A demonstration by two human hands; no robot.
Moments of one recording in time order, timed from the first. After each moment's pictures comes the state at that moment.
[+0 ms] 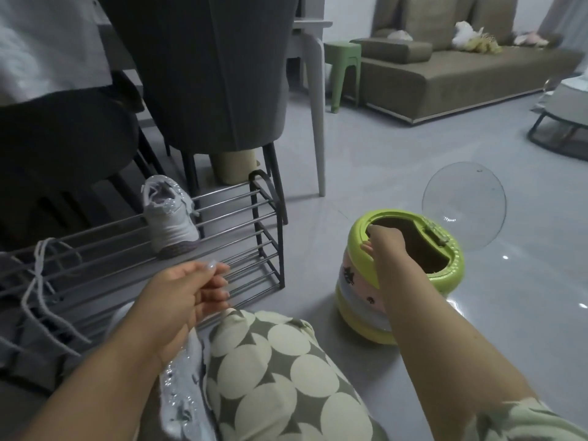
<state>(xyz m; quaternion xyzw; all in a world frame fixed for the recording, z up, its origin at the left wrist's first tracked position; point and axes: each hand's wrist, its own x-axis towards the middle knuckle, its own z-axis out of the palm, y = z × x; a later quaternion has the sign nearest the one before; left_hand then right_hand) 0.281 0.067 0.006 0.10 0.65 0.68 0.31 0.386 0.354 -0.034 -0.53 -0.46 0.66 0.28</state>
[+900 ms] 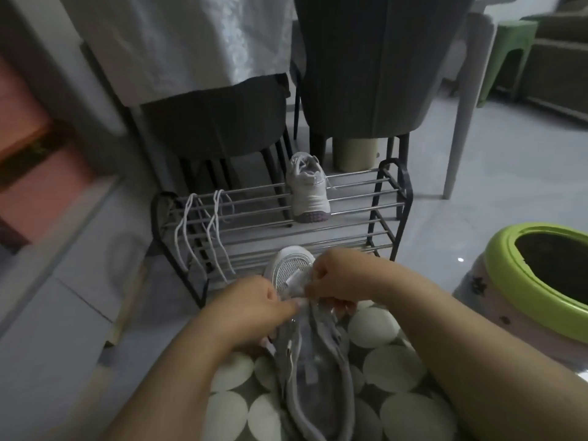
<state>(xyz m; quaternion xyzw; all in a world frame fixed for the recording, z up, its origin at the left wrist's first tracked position) 0.303 -0.058 0.019 0.14 0.93 0.24 0.25 0.326 0.111 0.029 -0.05 -0.91 0.33 -0.22</state>
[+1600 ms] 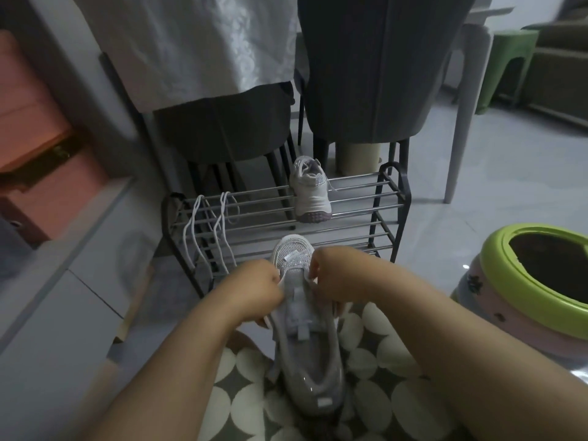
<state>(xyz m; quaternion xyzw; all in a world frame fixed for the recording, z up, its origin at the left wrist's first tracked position) 0.296 -0.054 0.020 0.20 0.95 0.17 0.18 0.333 0.100 0.028 -0.05 -0.96 0.20 -0.21</state>
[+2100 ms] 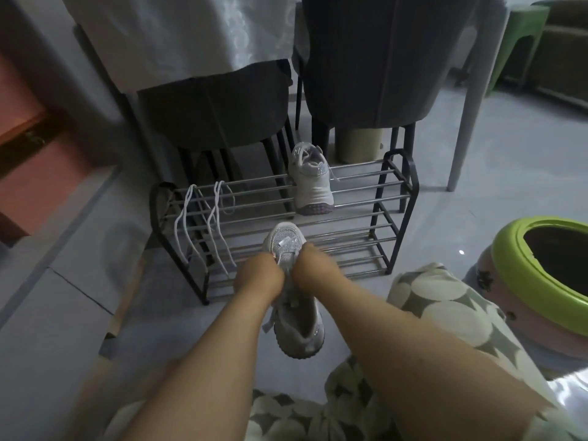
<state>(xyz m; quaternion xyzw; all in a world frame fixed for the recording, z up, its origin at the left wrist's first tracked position) 0.213 -0.022 -0.081 0.07 0.98 0.16 0.12 0.248 0.079 -0.066 -0.22 -0.91 0.32 -0.14</state>
